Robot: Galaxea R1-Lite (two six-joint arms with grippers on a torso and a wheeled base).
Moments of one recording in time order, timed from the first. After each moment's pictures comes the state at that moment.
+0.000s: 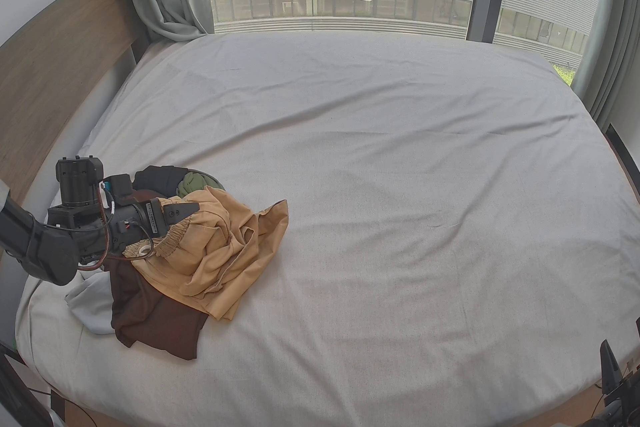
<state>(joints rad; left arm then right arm) -0.03 1.85 -0.73 -0.69 -0.36 -0.24 -0.01 0.02 -0.02 0.00 -0.01 0.00</state>
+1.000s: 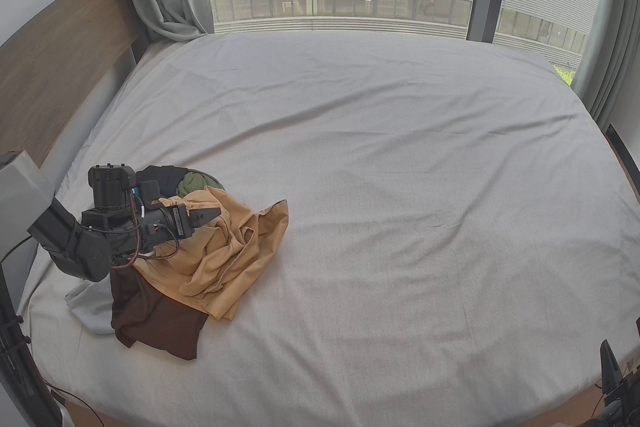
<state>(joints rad) -0.06 2.06 -0.84 -0.77 -0.36 -0.23 -0.01 0.02 -0.02 0.00 -0.01 0.00</state>
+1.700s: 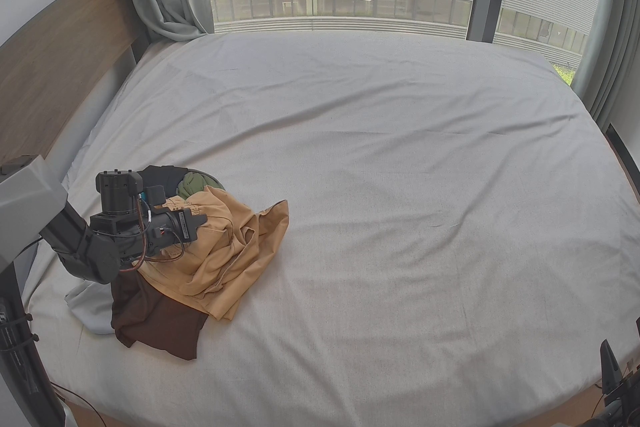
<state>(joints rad) -0.07 2.12 -0.86 -0.81 -0.37 -0.24 -0.01 0.02 -0.02 -0.01 -0.01 0.00</state>
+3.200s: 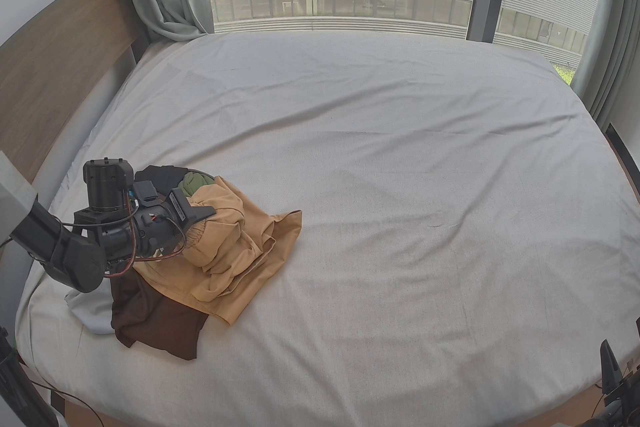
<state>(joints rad) -0.15 1.93 -0.75 -0.78 -0.40 -0.77 -0.01 0.02 -0.02 0.00 -0.01 0.00</state>
